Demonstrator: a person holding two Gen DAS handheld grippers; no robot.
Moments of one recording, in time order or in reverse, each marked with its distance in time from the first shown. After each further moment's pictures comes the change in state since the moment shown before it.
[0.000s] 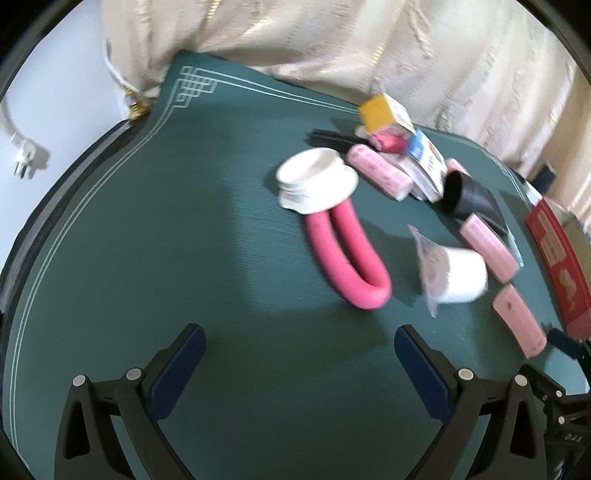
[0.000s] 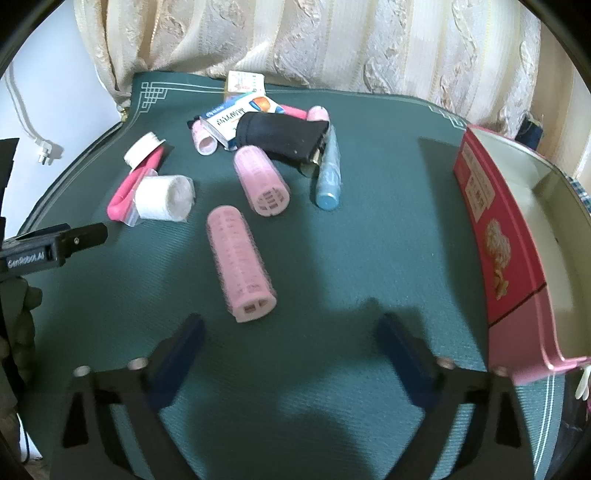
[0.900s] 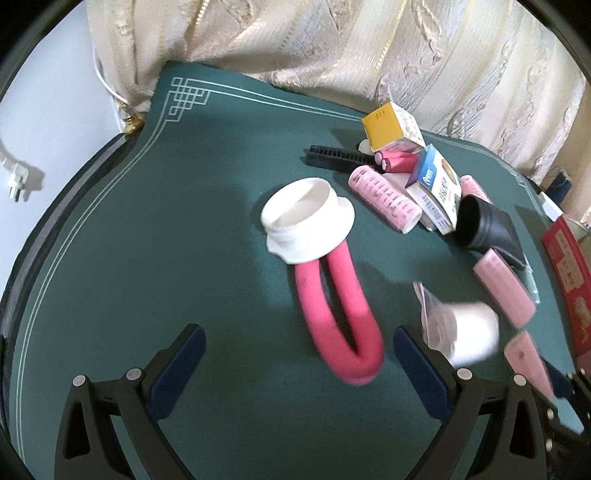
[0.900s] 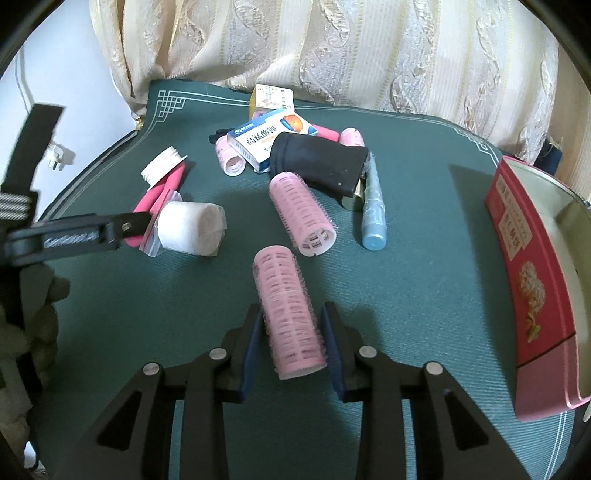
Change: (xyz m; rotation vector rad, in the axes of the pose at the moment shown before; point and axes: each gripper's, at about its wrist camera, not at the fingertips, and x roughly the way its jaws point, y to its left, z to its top) left arm 0.030 -0.023 0.040 0.018 0.000 0.052; right arm 0.011 0.022 0.020 -0.023 -0.054 0.040
